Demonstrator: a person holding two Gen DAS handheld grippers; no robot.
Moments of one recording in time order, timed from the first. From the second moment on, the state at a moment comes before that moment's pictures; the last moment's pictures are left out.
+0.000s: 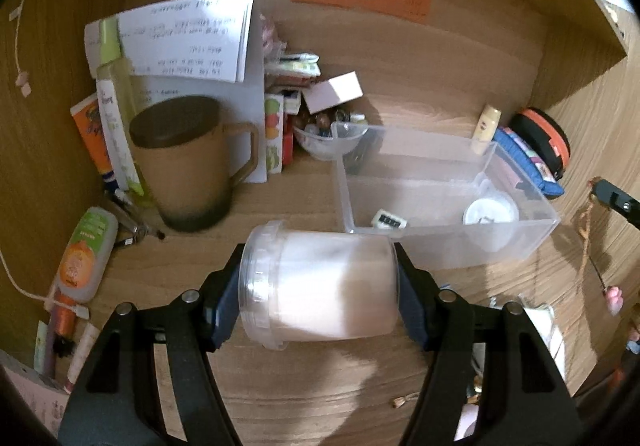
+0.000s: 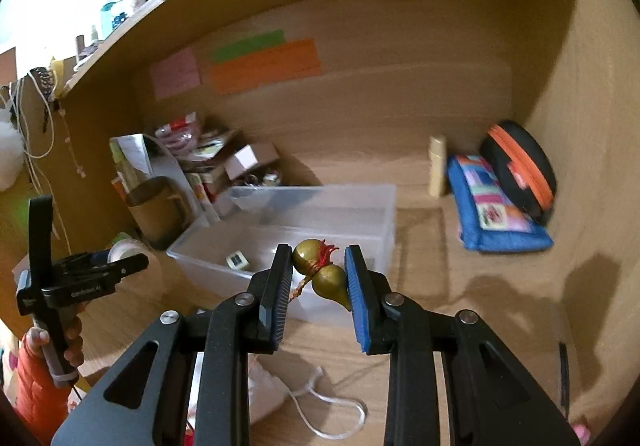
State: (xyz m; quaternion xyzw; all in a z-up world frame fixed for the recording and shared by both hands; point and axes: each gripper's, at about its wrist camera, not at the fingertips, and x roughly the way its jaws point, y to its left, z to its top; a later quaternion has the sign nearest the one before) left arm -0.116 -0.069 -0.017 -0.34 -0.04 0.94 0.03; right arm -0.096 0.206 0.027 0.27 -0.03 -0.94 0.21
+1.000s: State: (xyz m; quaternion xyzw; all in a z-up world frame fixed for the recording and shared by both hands) left arm -0.177 -0.033 0.007 -0.33 0.01 0.94 0.04; right arm -0.176 0.122 -0.011 0.32 0.01 -0.90 0.29
